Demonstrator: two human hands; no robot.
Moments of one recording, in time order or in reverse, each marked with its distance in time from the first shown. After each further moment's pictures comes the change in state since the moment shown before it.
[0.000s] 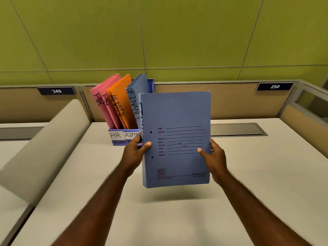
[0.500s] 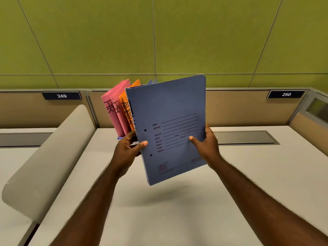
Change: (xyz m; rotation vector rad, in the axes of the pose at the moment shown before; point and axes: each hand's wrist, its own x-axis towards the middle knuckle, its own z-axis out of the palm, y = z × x) left_hand 0.039 0.011 -0.085 -0.169 -0.048 0.070; right_hand 0.052 -0.076 0.087 -0.105 -0.049 -0.108
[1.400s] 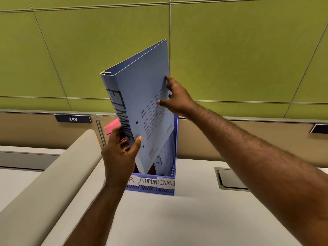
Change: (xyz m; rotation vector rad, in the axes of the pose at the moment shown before) left_hand 0.102 0.064 0.012 0.397 0.592 0.573; right_hand 0.212 -0.198 0.084 -0.099 -0.320 -0.438
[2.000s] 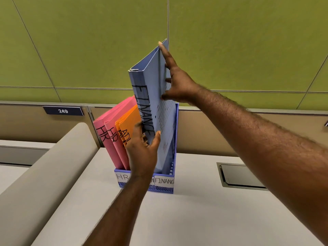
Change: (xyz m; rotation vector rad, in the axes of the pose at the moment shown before) left_hand -0.004 -0.036 0.087 0.097 -0.003 -0.079; right_hand 0.028 0.023 -0.011 -0.087 -0.126 -0.190
